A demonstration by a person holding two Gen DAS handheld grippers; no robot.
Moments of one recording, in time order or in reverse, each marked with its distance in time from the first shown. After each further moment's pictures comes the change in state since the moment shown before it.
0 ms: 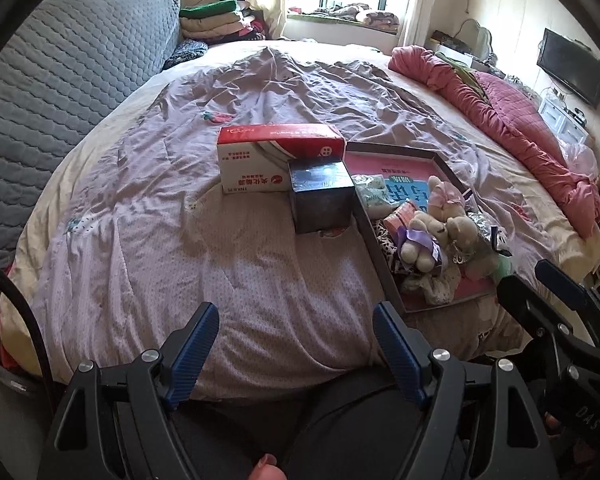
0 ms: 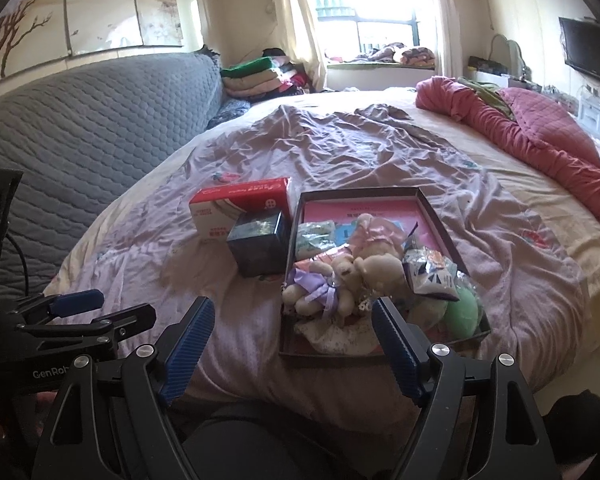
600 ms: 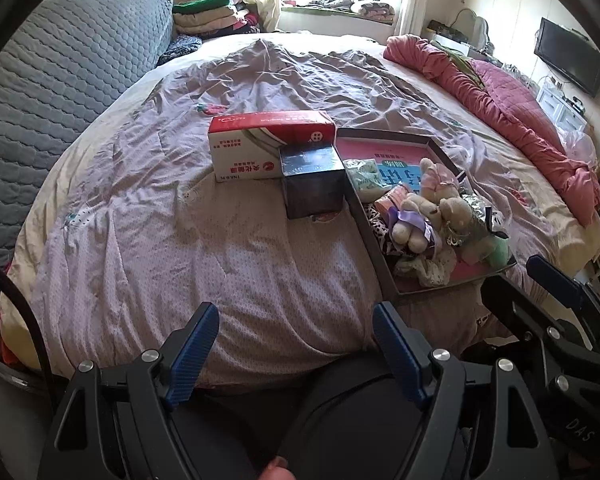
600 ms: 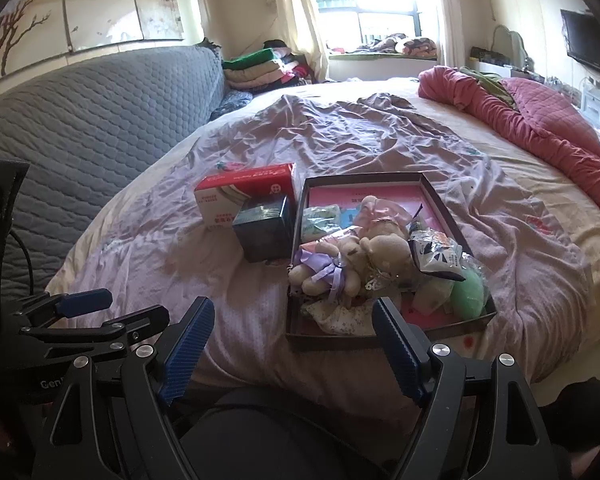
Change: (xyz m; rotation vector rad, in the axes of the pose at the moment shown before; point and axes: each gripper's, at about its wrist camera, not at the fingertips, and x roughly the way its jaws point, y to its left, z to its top) left arm 0.002 -0.011 -0.009 0.026 0.030 0.005; right arm 0.000 0.005 -0.009 0.004 0.031 0.017
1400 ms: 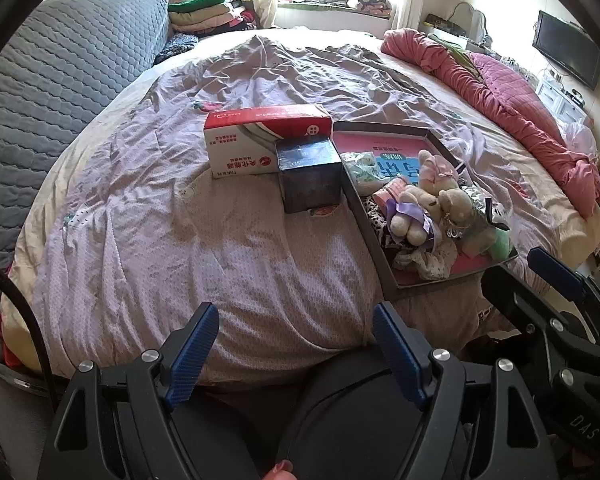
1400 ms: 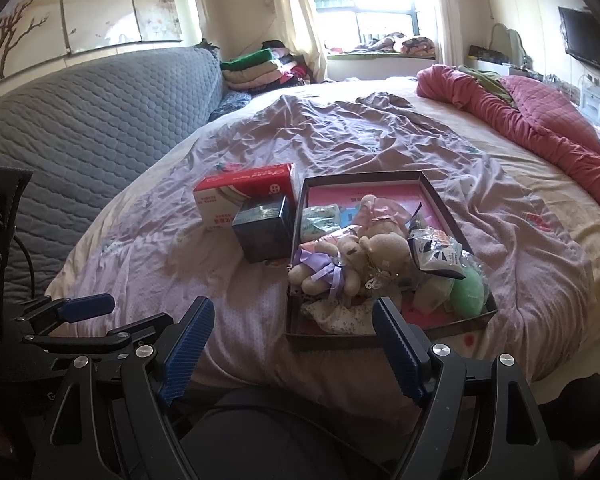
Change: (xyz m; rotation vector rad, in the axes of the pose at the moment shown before) left arm 0.004 -0.002 -0.002 0.015 0.016 0.003; right arm -0.001 -0.002 0.001 0.011 0.002 0.000
